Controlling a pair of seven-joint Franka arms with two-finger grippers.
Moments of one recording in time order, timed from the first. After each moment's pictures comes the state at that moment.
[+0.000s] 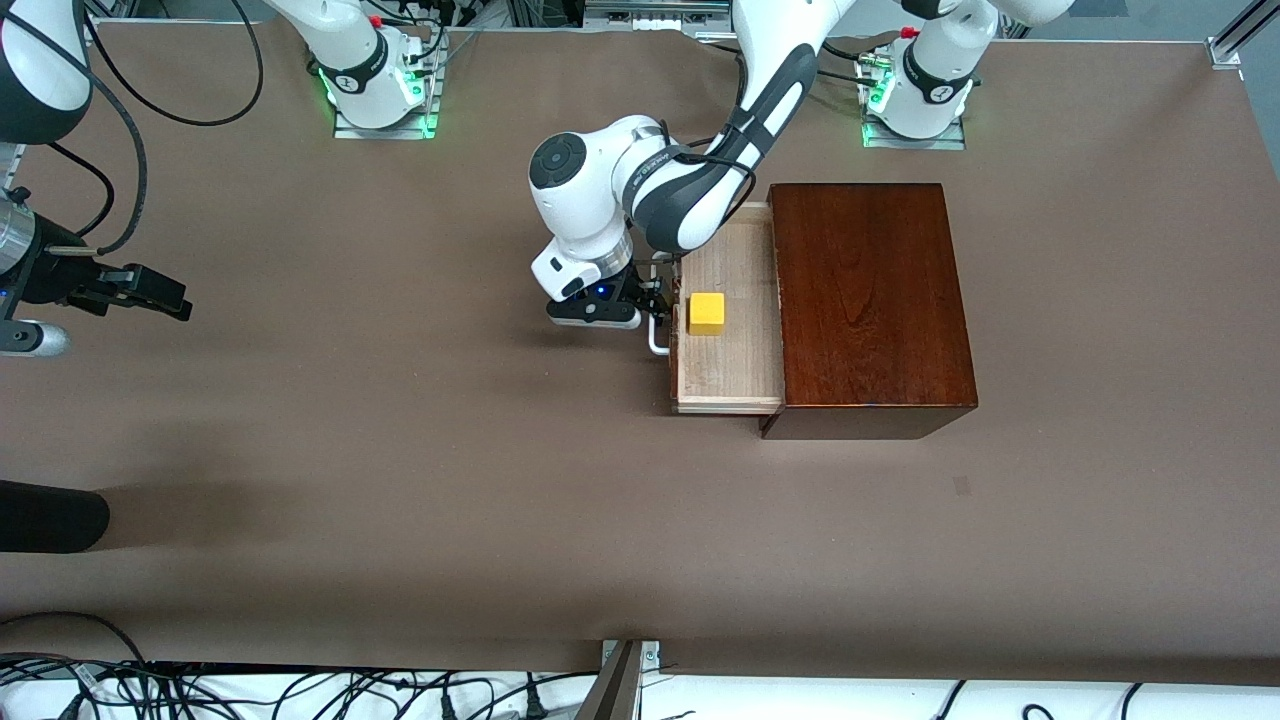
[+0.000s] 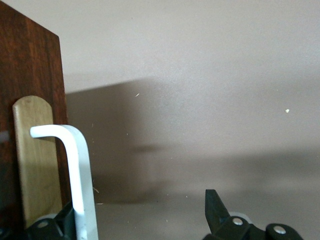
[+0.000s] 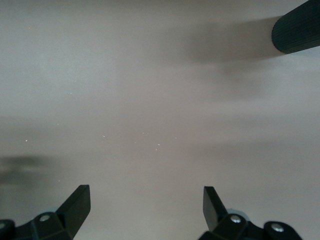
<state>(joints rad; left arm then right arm) -0.92 0.81 0.04 -1.24 0.18 1.96 -0.84 0.11 0.18 -0.14 -1.51 0.02 1.65 0.02</state>
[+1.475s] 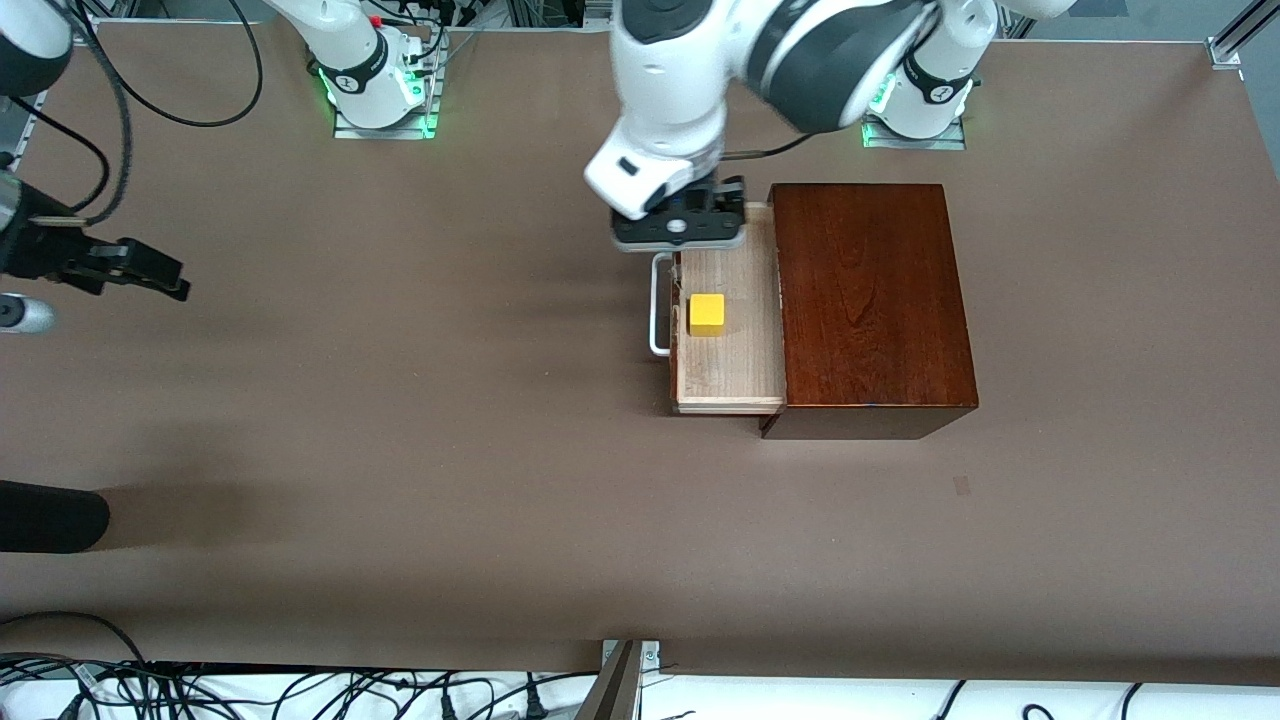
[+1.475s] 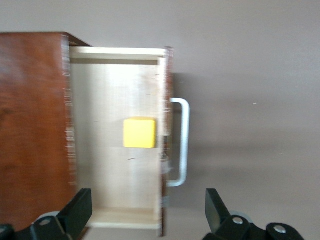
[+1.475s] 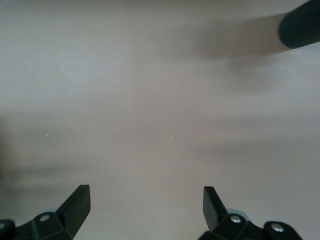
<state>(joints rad) -0.66 0.43 -0.10 -1.20 0.05 1.55 -0.77 0.11 0.16 -0.08 -1.44 0.03 1.57 0.10</state>
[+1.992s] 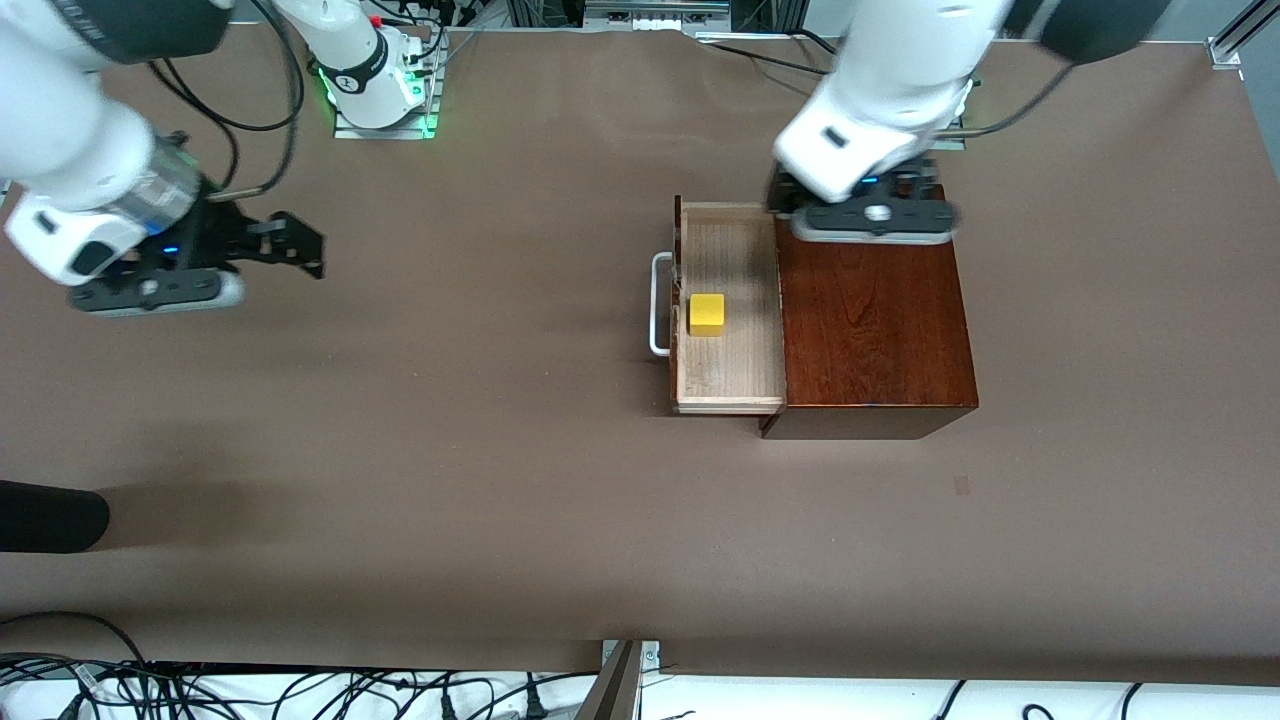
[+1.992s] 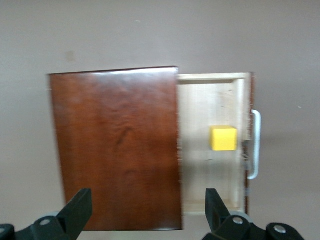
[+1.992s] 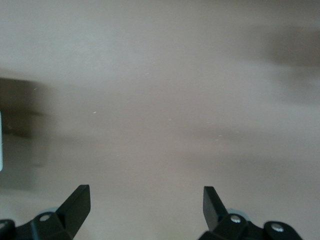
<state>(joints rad) -0.41 0.22 -0.10 -1.28 0.05 1.43 -0.49 0.18 0.17 0.10 -1.44 0.03 1.57 0.17</state>
